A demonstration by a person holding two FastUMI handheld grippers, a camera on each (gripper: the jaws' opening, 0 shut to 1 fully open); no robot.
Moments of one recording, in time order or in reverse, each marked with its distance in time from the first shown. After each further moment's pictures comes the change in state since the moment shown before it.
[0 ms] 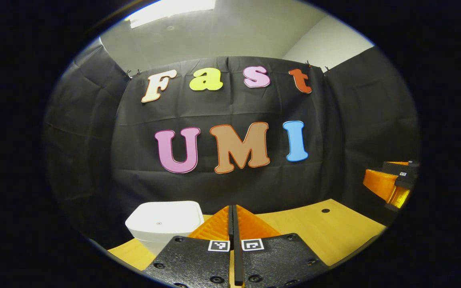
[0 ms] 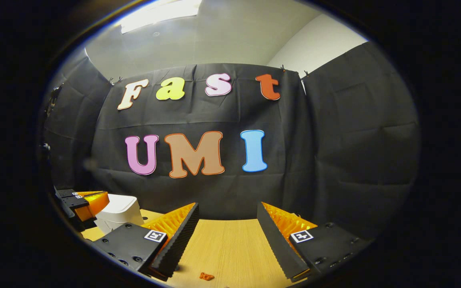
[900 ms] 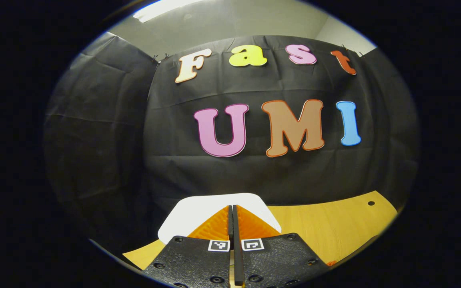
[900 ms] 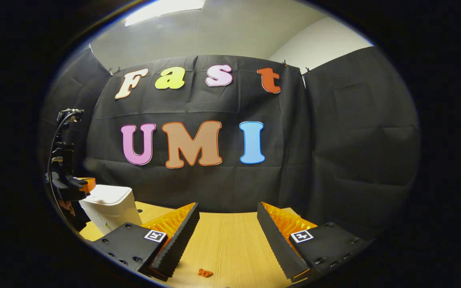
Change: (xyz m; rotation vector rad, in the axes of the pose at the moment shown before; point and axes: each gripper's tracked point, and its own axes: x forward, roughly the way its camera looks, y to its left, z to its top) left arm 0.065 0.138 -0.071 -0.014 0.169 0.261; right arm 0.006 0.016 -0.026 -0.045 0.074 -0.040
